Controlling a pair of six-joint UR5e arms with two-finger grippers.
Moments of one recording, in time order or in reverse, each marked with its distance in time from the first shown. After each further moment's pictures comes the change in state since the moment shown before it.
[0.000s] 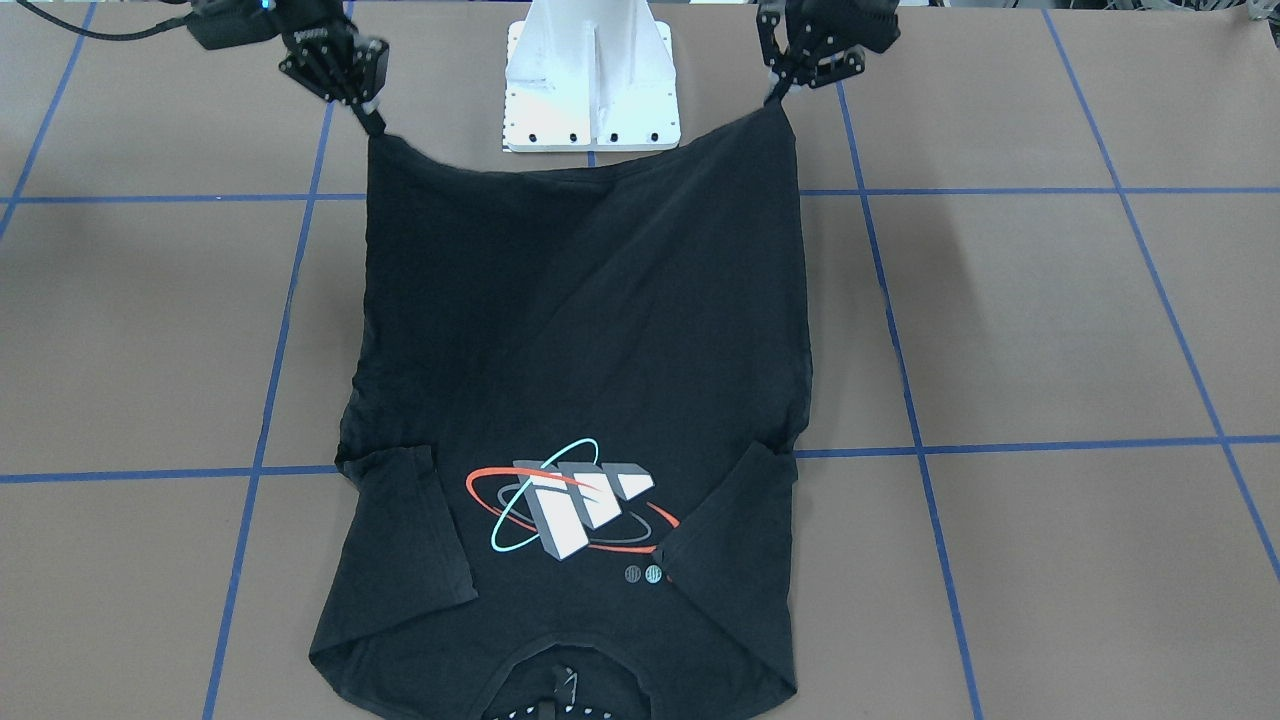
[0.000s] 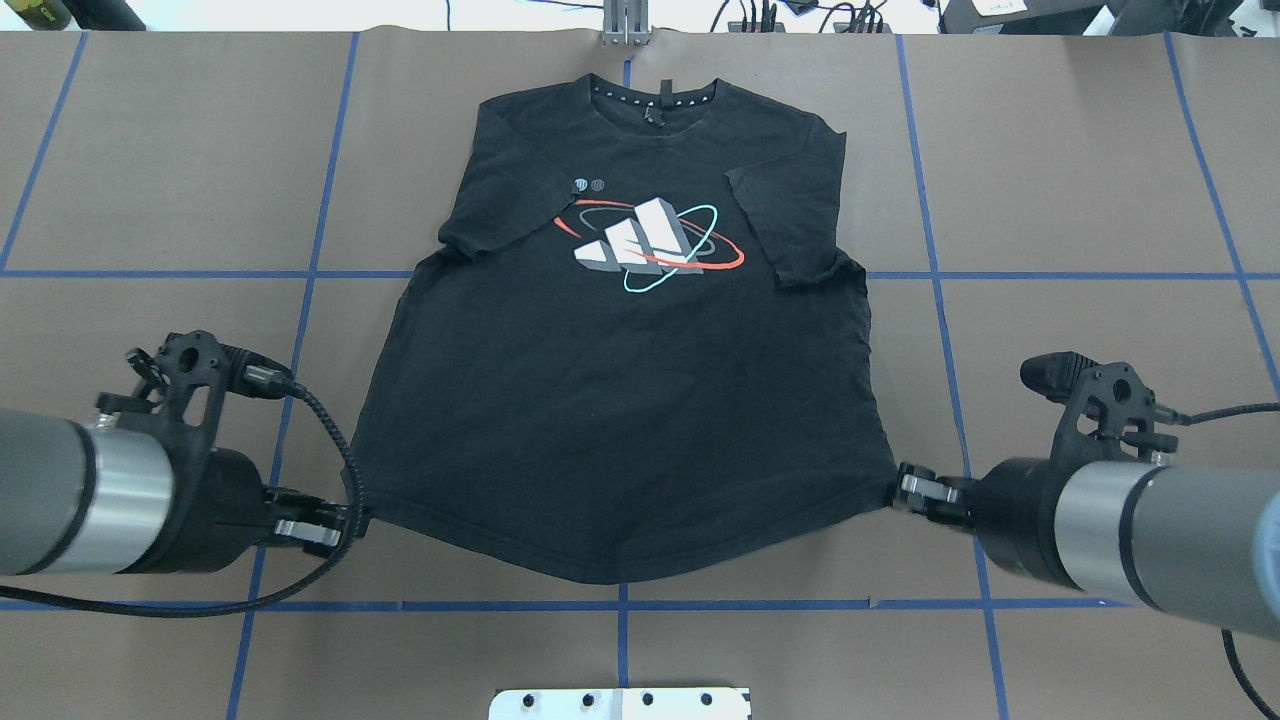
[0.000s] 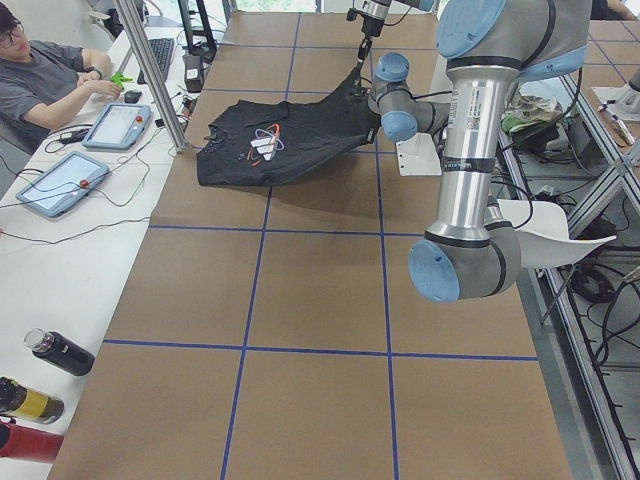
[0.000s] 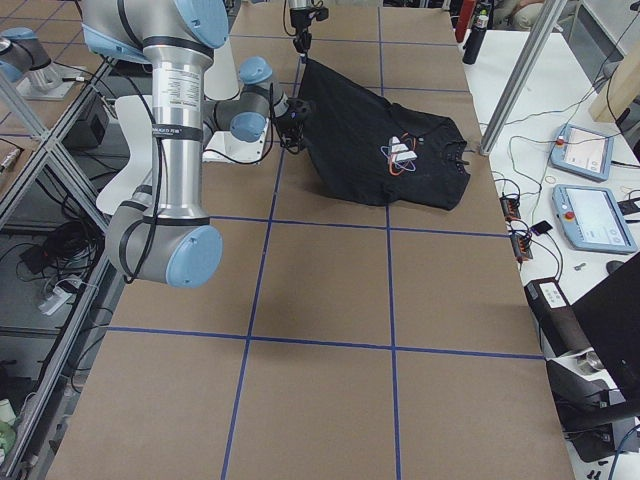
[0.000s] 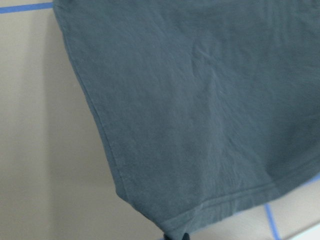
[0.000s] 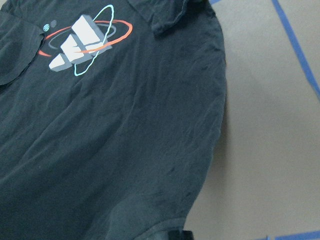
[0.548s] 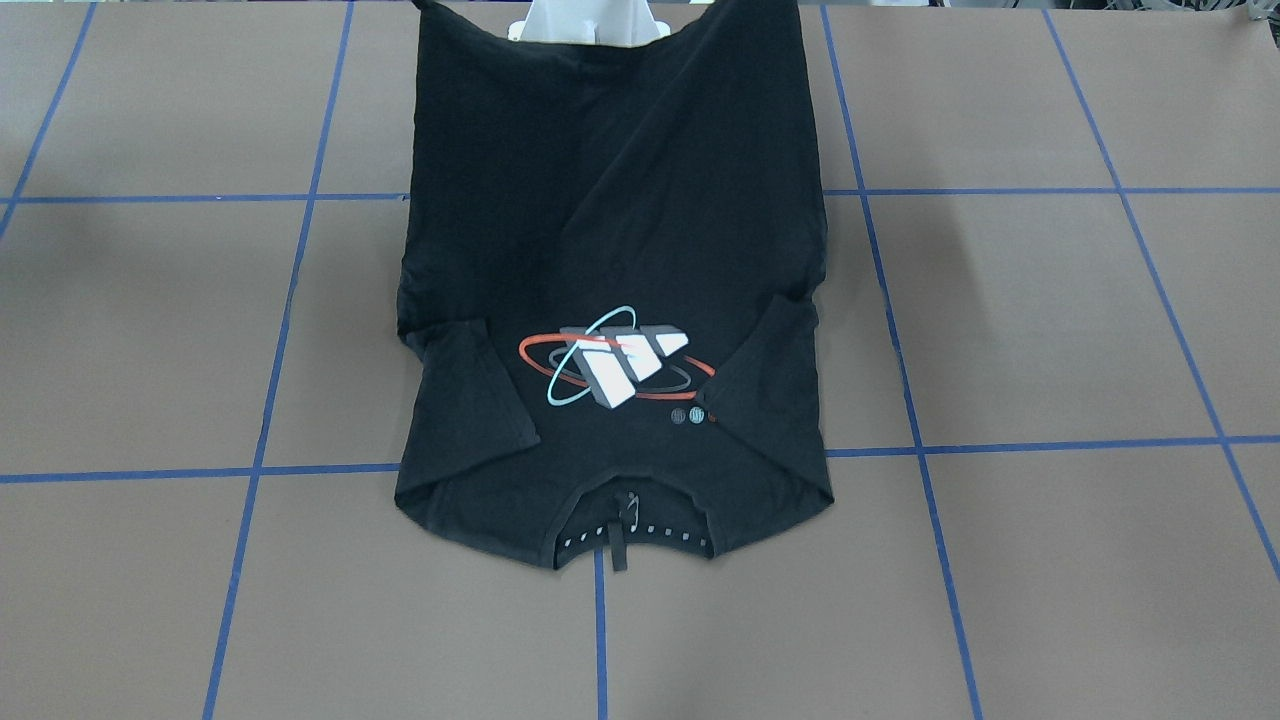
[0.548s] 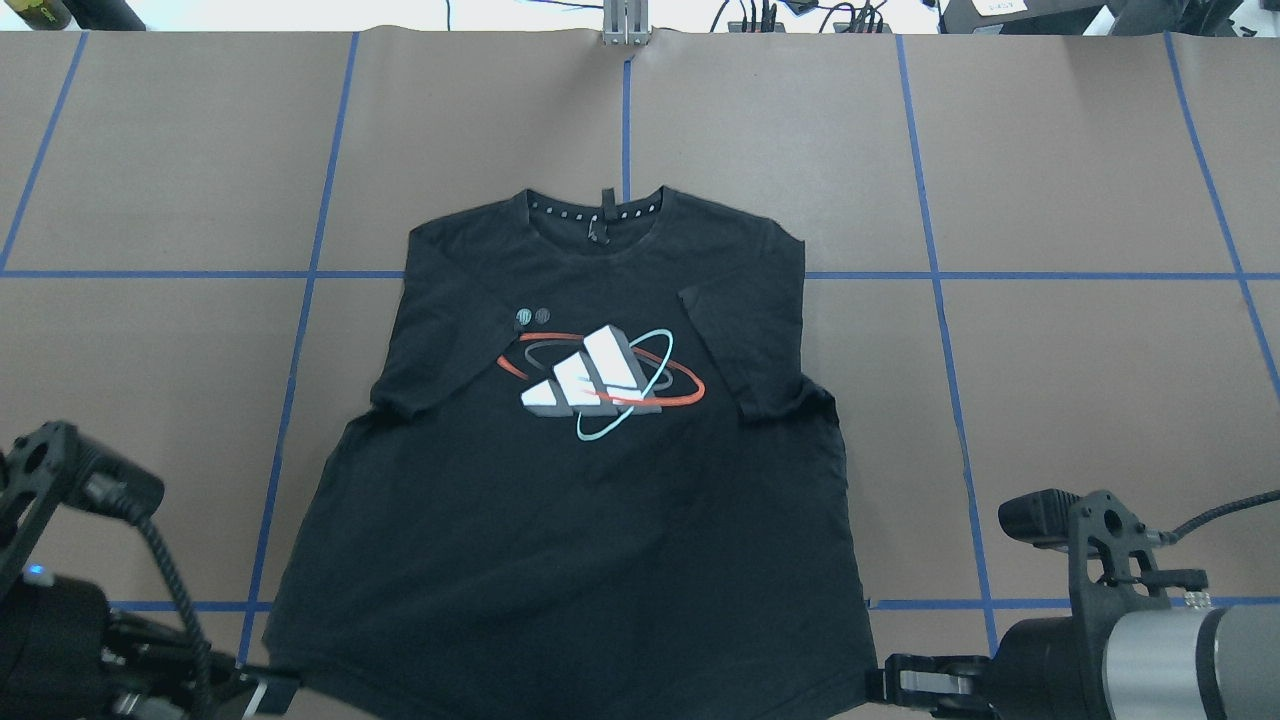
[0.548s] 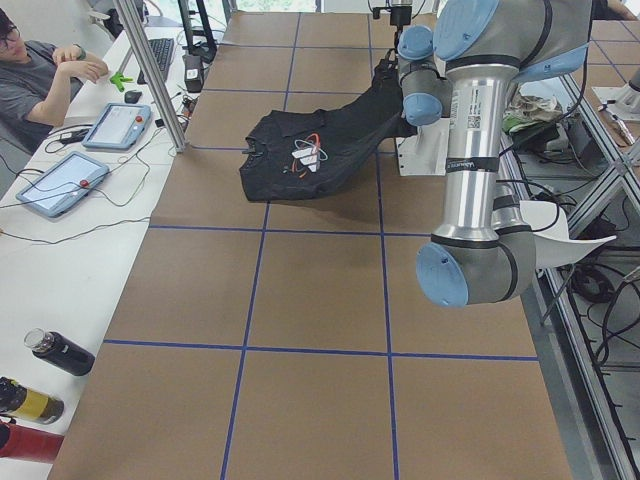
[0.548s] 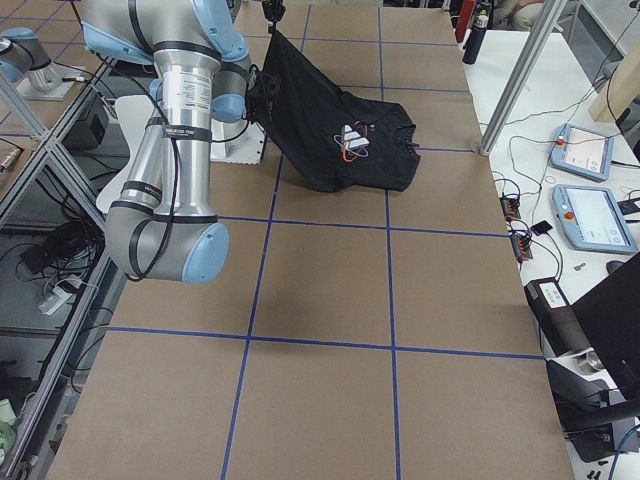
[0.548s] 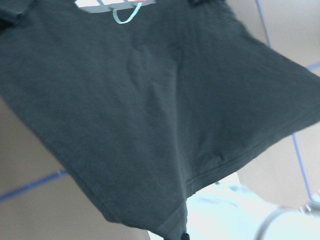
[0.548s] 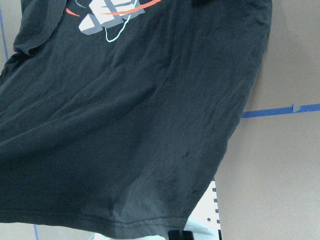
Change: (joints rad) left arm 0.087 0.092 -0.206 0.012 -0.141 -0.017; right arm -0.175 -0.020 0.124 -0.009 0.099 -0.008
